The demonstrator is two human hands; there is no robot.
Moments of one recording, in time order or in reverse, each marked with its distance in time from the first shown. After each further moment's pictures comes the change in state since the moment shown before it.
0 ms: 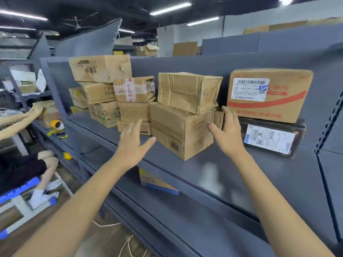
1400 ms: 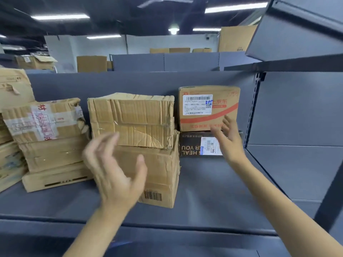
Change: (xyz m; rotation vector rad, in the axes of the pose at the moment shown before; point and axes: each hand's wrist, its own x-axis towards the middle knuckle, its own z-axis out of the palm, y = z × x) left_hand 0.062 0.031 0.031 -0.609 0.639 0.803; right_hand 0.010 0.011 -0.040 0.093 0.436 0.159
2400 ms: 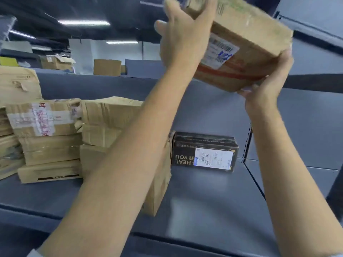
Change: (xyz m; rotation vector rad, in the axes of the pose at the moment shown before) left_hand 0.210 0.109 0.133 -0.293 -0.033 -0.513; right_hand 0.105 -0.122 -0.061 0.730 0.256 -0.082
